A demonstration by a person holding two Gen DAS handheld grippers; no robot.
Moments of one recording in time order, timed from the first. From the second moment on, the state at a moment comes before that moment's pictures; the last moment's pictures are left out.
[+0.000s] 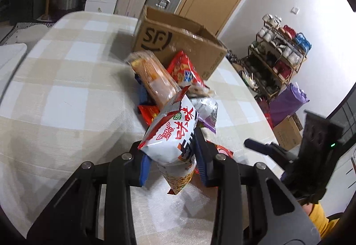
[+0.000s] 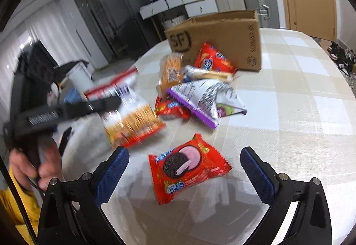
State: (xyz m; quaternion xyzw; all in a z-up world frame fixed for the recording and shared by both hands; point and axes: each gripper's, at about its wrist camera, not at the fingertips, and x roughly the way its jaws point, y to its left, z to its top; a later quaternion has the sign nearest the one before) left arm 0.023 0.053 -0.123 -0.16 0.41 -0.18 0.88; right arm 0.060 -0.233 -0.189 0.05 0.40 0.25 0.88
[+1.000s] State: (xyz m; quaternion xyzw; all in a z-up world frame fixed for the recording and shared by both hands) left arm -0.057 0.129 -0.051 -0.19 0.33 -0.17 0.91; right arm 0.064 -0.230 -0.187 0.04 0.40 0.26 0.88
